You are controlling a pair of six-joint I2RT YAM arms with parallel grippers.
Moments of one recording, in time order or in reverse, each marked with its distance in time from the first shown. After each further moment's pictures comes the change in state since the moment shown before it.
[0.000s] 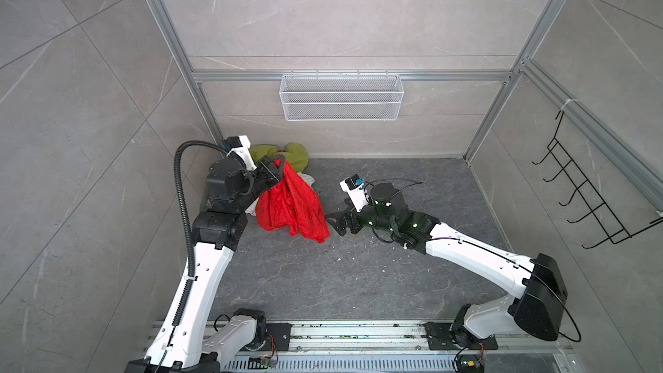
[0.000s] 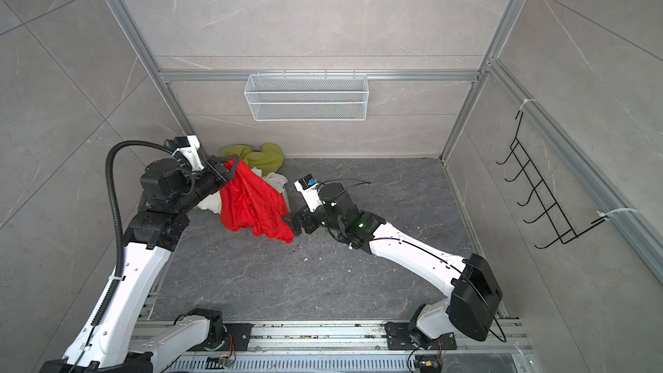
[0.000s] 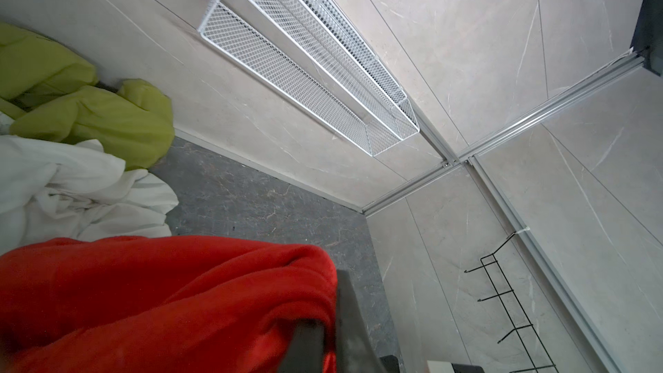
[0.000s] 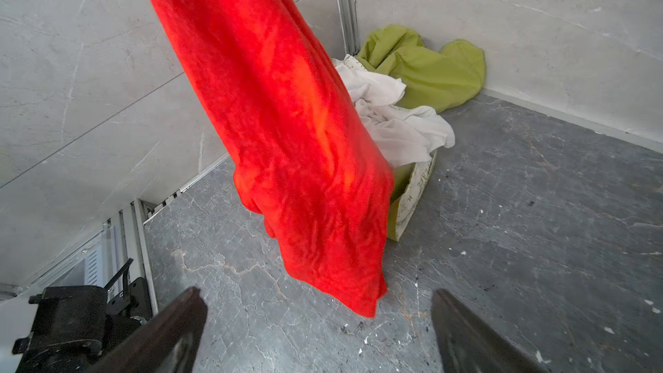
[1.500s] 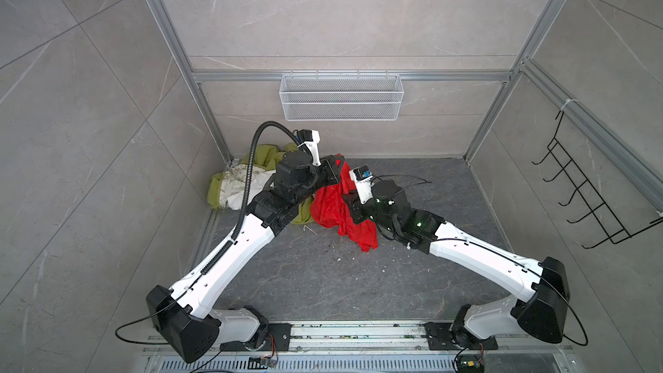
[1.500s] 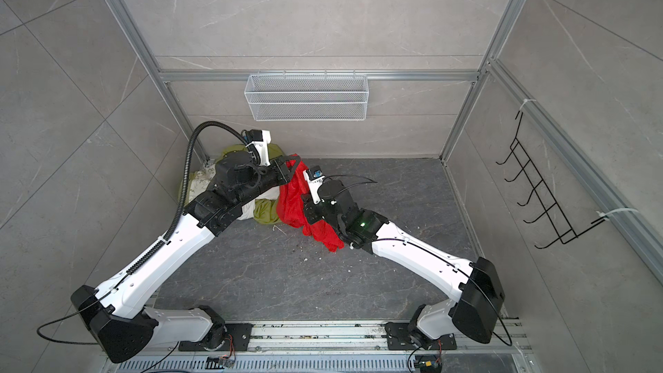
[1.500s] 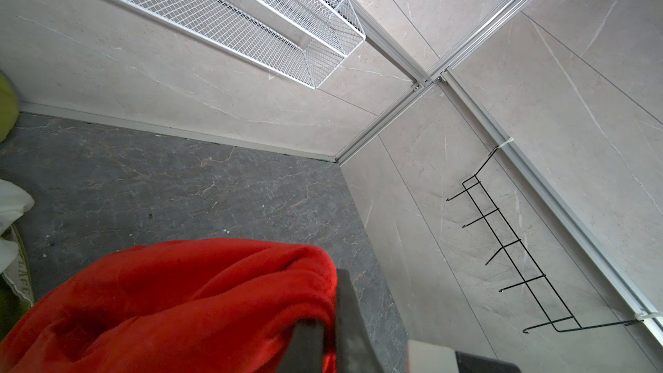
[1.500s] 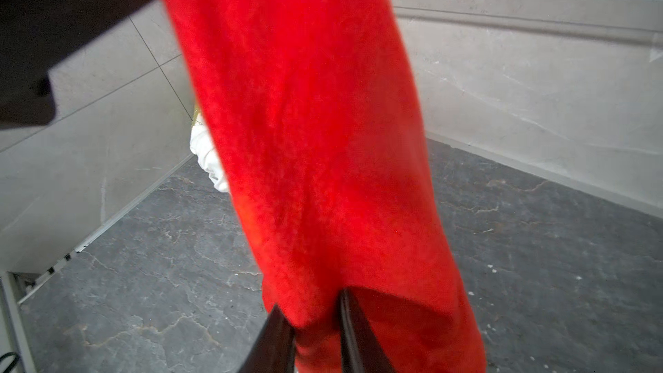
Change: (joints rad) left arm -0.396 0.241 0.125 0.093 -0.192 0.069; right arm 0.023 -0.007 0.065 -0.061 0.337 -0.021
